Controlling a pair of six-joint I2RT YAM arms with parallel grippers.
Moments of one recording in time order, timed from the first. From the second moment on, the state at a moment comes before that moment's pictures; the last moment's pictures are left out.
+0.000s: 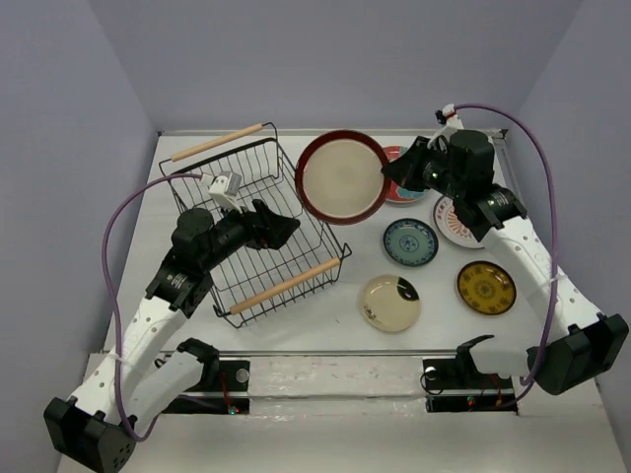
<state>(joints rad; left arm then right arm) -0.44 0.77 0.75 -0.10 0.29 -0.55 0.34 1.24 1.31 -0.34 -0.22 0.54</state>
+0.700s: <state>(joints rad) -0.26 0.78 0.61 0.18 0.50 -0.80 0.50 1.34 1.20 -0.05 -0.49 0.66</state>
